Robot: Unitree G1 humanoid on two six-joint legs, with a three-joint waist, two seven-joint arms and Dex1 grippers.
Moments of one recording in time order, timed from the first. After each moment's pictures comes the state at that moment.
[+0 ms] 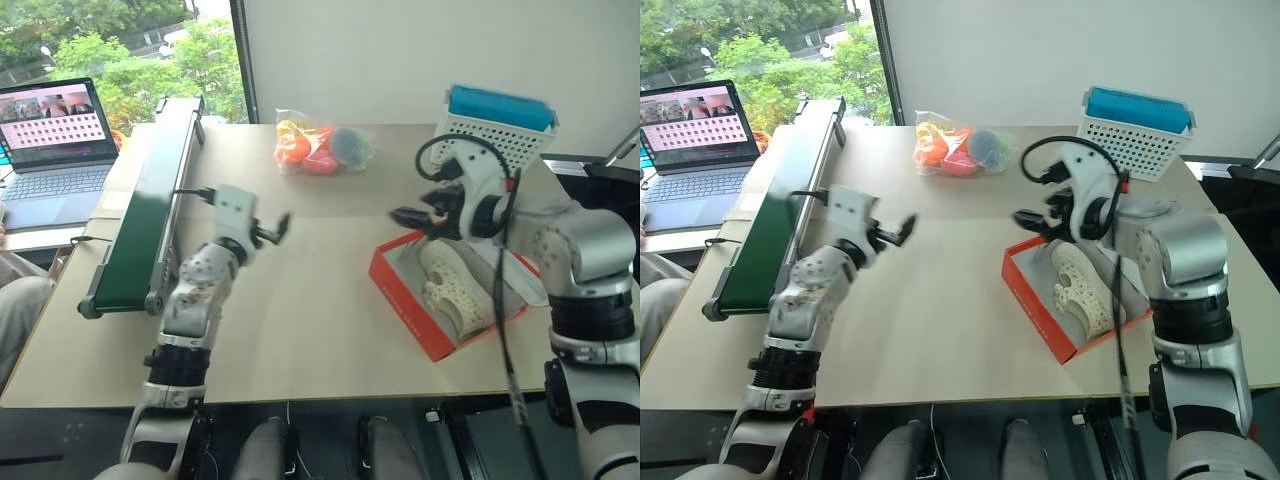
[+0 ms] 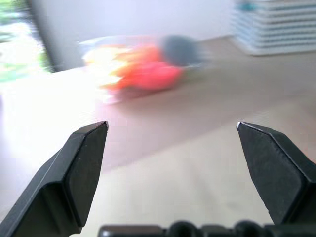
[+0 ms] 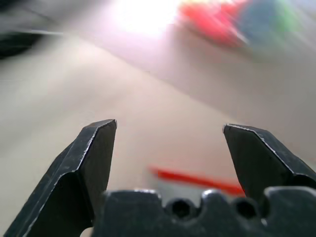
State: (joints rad) left arm -0.56 0.27 0.15 0.09 -0.13 0.42 -0.12; right arm -0.69 -0.61 -0.04 -0.39 0.64 1.07 0.68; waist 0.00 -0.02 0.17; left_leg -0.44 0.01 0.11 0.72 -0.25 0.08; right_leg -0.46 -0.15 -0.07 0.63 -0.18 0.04
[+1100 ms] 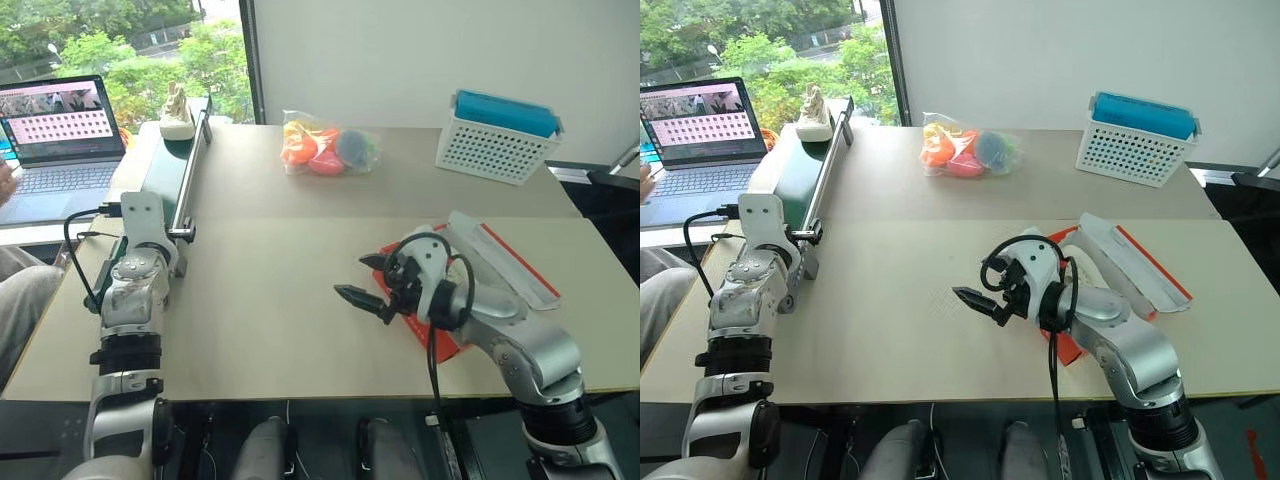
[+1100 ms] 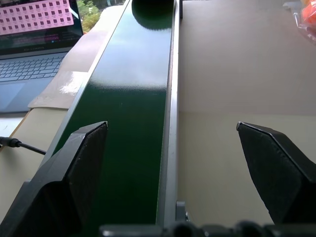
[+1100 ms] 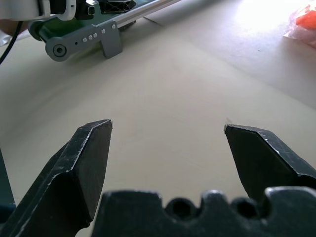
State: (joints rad) left arm -0.58 0.43 0.27 0.29 -0.12 0.49 -0.05; right arm -0.35 -0.51 0.11 -0.50 0.47 0.80 0.58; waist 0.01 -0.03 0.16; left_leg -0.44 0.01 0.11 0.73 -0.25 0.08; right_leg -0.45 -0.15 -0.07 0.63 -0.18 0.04
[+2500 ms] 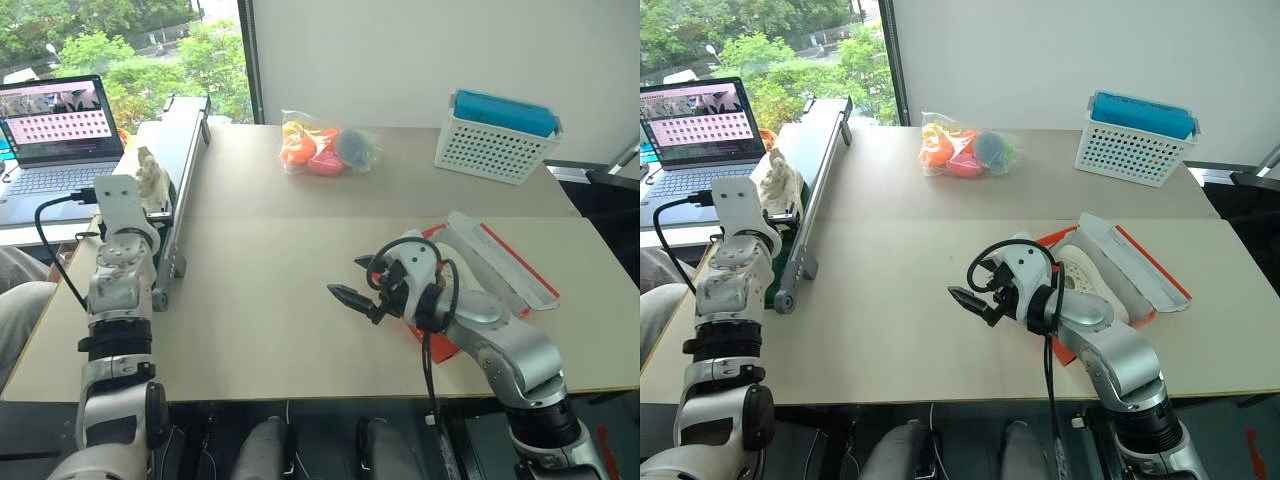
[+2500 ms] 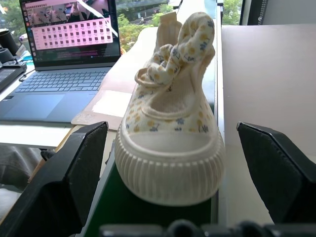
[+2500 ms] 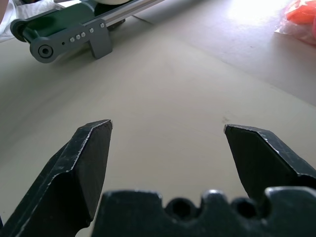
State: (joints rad) left arm -0.66 0.47 0.31 0.37 -0.12 0.42 0.05; right arm -0.34 -0.45 0.14 -0.50 0.45 0.80 0.49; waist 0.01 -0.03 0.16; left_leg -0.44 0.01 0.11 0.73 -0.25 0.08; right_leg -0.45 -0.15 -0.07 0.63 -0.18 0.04
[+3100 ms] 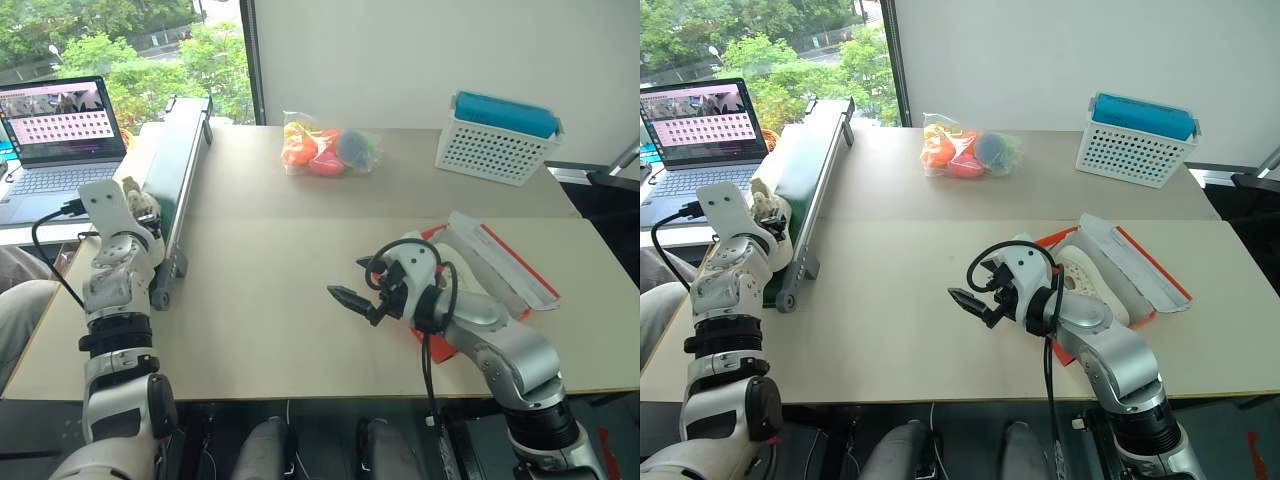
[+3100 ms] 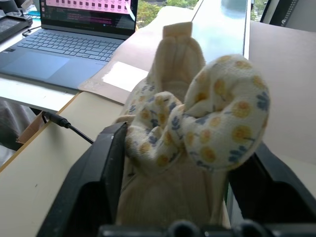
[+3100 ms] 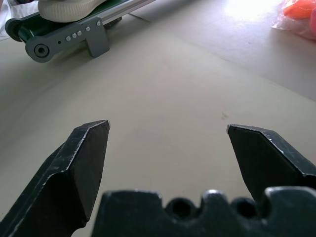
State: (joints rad) left arm -0.69 0.43 0.41 0.42 -0.20 0.48 0.08; right arm -0.33 -0.45 0.14 -0.50 0.45 0.81 0.48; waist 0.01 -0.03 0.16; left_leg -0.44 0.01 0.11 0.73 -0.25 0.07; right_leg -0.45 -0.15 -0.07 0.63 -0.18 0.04
